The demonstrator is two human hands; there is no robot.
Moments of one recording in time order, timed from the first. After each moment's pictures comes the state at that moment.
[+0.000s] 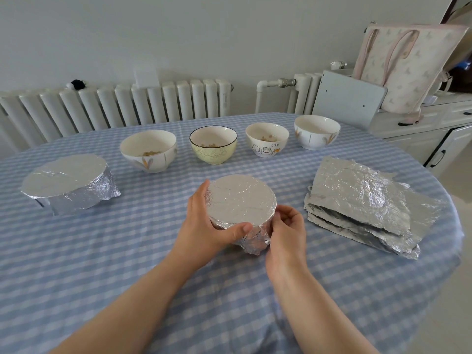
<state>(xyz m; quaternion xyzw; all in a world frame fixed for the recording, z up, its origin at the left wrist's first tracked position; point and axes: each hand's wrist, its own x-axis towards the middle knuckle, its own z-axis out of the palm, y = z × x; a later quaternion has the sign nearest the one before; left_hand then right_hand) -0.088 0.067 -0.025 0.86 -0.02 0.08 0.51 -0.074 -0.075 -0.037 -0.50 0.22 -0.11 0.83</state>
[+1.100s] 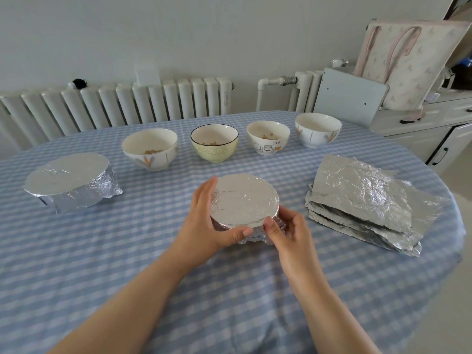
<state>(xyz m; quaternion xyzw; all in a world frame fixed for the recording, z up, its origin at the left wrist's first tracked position) -0.086 0.073 -0.024 0.86 -0.09 0.07 0.50 -0.097 -0.107 -0.054 -0.67 0.00 -0.08 0.73</state>
